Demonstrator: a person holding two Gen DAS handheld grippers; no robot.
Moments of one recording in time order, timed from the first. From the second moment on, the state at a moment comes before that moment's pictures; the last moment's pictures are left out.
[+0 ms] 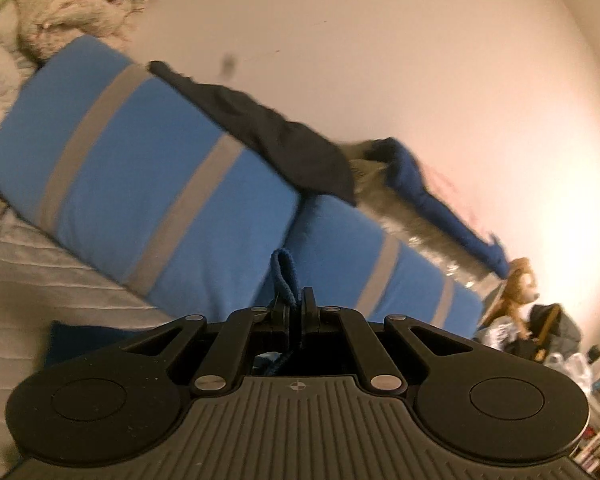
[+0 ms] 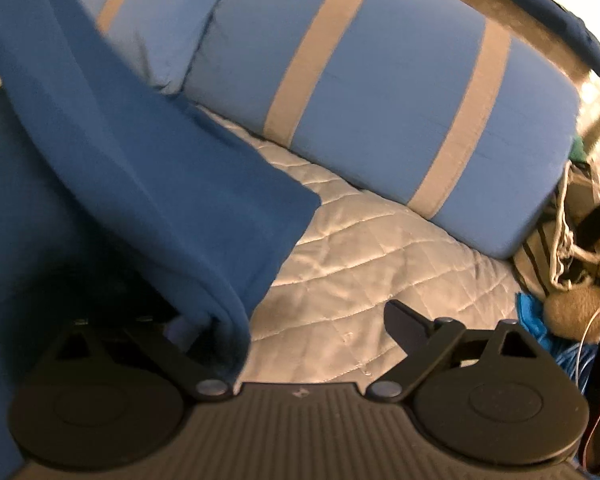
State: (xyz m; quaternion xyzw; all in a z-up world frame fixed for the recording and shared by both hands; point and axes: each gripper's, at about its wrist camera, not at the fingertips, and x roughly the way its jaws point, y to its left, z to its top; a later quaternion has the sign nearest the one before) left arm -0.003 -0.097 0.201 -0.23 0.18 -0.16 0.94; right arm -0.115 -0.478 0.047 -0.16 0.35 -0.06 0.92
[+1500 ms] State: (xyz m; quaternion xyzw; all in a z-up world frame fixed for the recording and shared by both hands) left arm -0.066 -0.041 0.042 0.10 0.40 -0.10 0.91; right arm -0.153 -0.469 0.039 -0.22 0.35 -0.01 0.91
